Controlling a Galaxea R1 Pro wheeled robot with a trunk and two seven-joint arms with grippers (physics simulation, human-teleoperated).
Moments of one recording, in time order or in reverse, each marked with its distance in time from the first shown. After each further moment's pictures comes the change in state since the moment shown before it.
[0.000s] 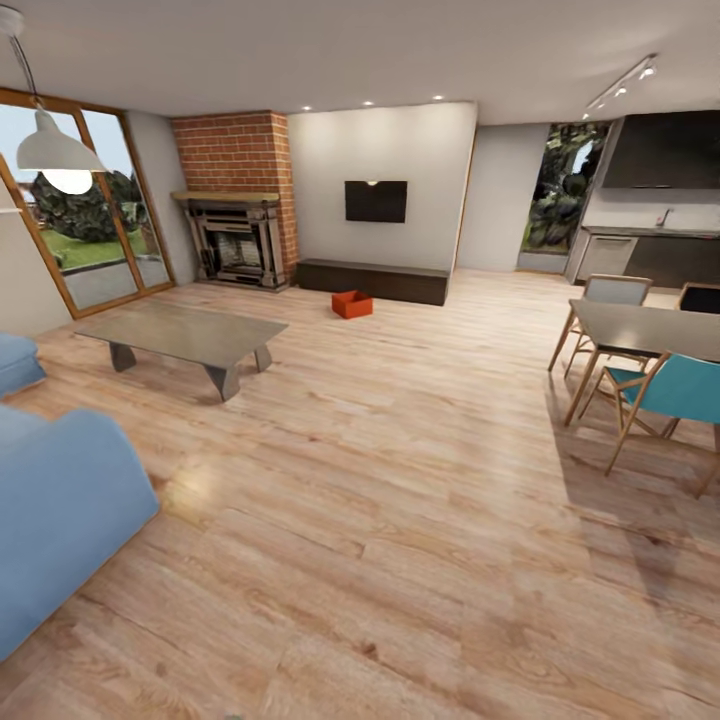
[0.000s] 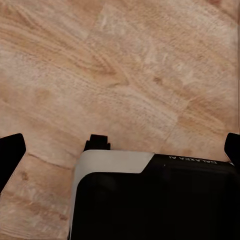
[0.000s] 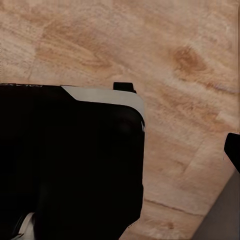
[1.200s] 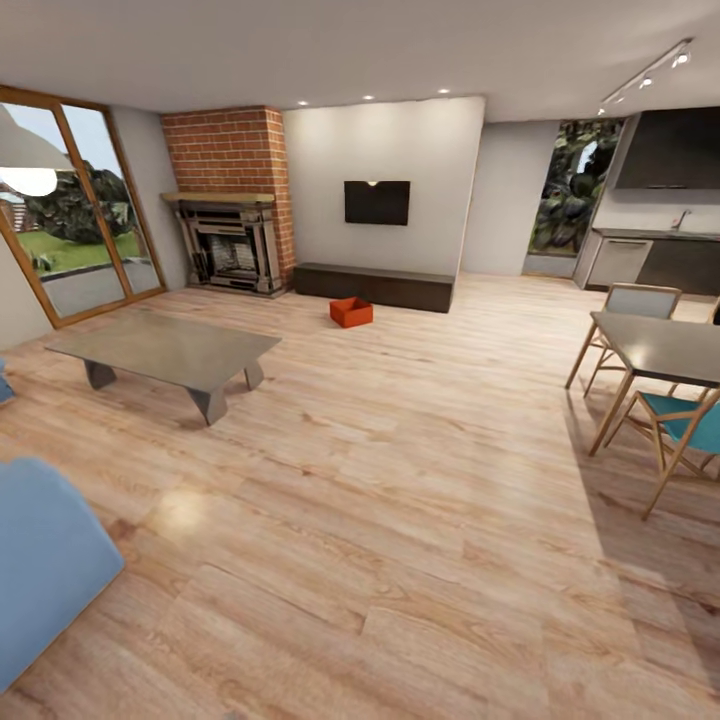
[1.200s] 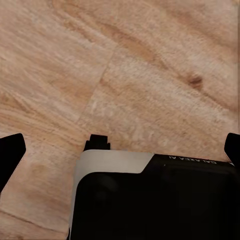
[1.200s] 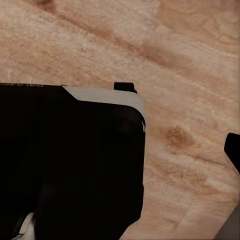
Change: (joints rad) left arm 0.001 0.000 0.001 0.000 0.001 -0.001 0.000; right arm 0.001 0.001 0.000 0.000 0.002 -0.001 0.000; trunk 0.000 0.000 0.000
